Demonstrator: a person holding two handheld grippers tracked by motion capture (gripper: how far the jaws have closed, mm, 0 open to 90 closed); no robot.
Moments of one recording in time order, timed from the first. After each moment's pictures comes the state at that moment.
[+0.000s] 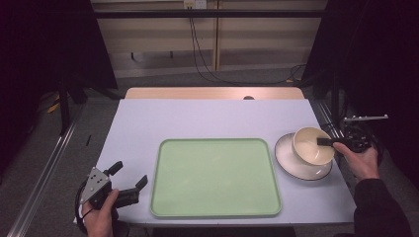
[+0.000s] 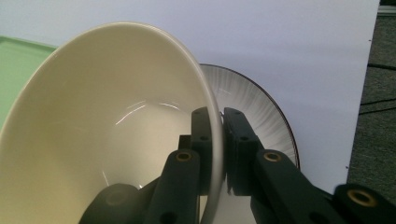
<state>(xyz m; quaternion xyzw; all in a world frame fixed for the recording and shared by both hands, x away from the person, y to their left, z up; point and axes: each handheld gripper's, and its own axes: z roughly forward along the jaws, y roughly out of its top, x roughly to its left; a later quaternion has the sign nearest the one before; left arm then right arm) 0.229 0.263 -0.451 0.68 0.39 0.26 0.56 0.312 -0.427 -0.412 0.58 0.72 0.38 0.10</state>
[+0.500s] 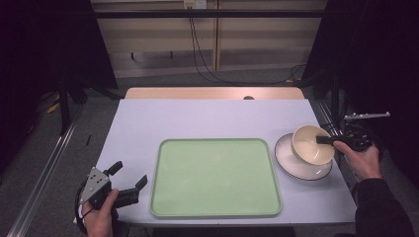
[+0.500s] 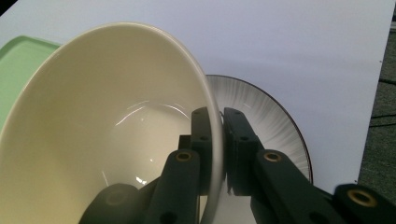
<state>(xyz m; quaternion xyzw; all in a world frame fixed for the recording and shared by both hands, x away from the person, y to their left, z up) 0.229 0.263 -0.451 0.68 0.39 0.26 0.56 0.309 -0.419 -0.398 0.55 0.73 0.39 0.11</state>
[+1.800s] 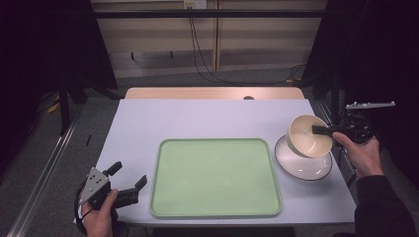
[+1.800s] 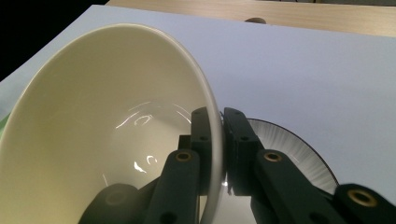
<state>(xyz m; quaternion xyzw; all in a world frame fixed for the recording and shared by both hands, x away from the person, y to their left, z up) 0.228 0.264 -0.451 0.68 0.39 0.26 0.56 0.309 -0.395 -0.357 0.52 0.73 0.43 0.11</state>
